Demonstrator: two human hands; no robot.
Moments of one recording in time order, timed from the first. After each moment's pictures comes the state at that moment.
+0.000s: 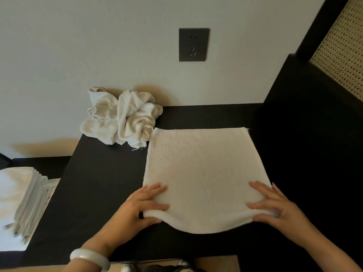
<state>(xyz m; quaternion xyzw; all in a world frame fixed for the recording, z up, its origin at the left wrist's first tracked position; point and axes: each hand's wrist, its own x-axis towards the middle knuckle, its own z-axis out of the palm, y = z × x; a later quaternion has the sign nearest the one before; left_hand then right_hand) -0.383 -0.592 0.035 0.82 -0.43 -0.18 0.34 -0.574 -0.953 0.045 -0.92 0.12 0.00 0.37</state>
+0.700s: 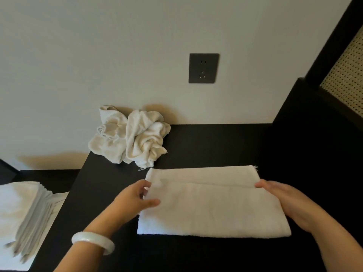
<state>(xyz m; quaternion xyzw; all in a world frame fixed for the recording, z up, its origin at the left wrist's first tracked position) -0.315 -0.618 0.084 0.88 -0.12 -0.31 0.34 -0.486 -0.974 0.089 -0.72 0.38 0.07 0.58</state>
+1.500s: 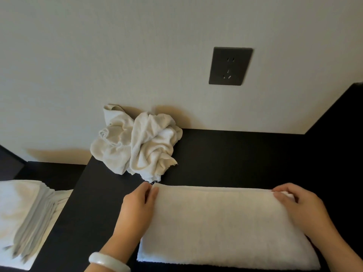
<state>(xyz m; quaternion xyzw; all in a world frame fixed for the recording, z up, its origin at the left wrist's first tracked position) -0.288 -0.645 0.054 0.92 -0.04 -0.08 0.38 -0.413 -0.981 0.061 -0.88 0.33 -0.09 0.33</state>
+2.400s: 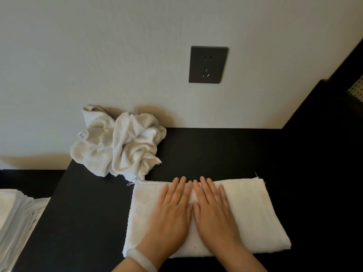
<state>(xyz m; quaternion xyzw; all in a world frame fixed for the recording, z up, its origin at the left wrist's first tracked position) -0.329 -0.728 0.032 0.93 -0.35 -0.04 0.08 -0.385 -0.854 0.021 -0.99 0.11 0.02 0.10</state>
